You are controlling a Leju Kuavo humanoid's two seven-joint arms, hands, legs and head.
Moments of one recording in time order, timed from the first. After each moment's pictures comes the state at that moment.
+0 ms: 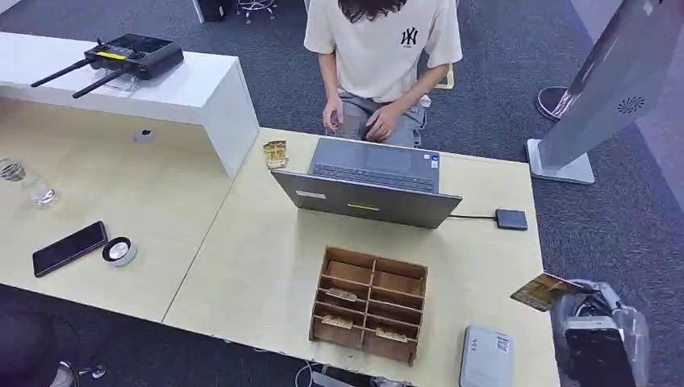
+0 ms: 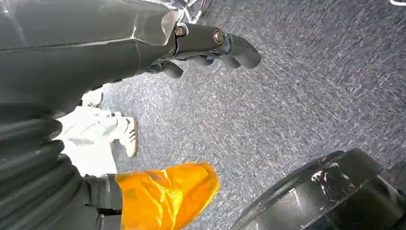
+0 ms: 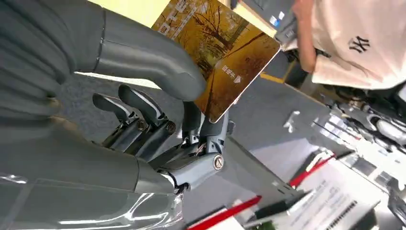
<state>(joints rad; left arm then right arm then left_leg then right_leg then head) 0.37 0.14 -0.50 -1.06 -0.65 0.10 0.66 0.27 -0.14 0.12 -1.96 0.52 -0.27 0.15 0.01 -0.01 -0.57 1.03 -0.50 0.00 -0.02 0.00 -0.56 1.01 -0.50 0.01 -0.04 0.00</state>
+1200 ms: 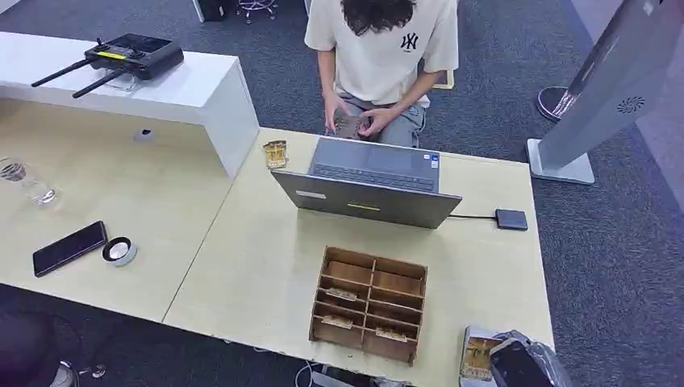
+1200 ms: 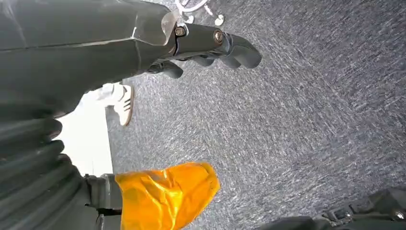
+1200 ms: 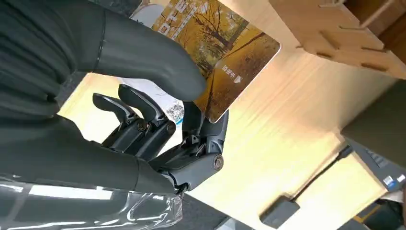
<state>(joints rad) 0.26 -0.06 -0.14 -0.73 -0.82 0.16 0.43 0.30 -0.44 0.38 -1.85 0.30 -0.19 0.37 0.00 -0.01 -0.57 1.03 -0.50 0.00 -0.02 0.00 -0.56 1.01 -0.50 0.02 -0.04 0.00</state>
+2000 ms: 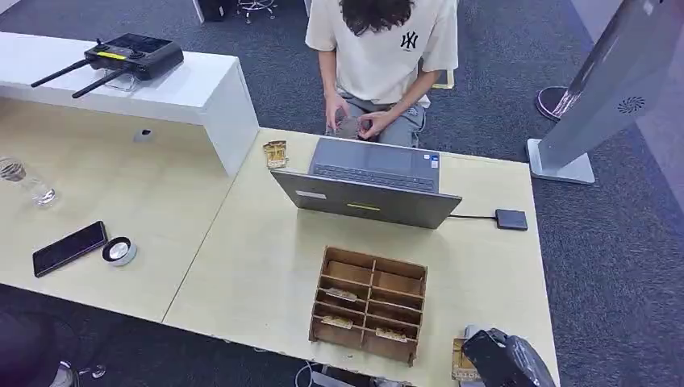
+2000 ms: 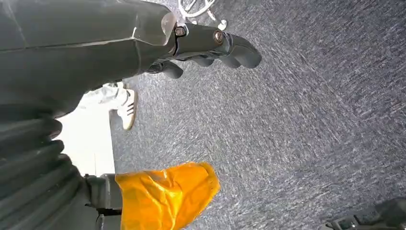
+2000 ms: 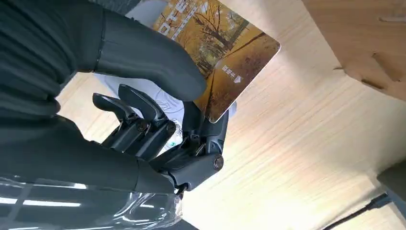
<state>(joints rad) 0.22 -0.07 -0.12 -0.64 -0.85 0.18 0.41 0.19 -0.44 0.45 -1.70 0.35 -0.09 0.41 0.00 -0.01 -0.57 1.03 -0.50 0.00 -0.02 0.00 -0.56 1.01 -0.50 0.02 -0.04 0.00</state>
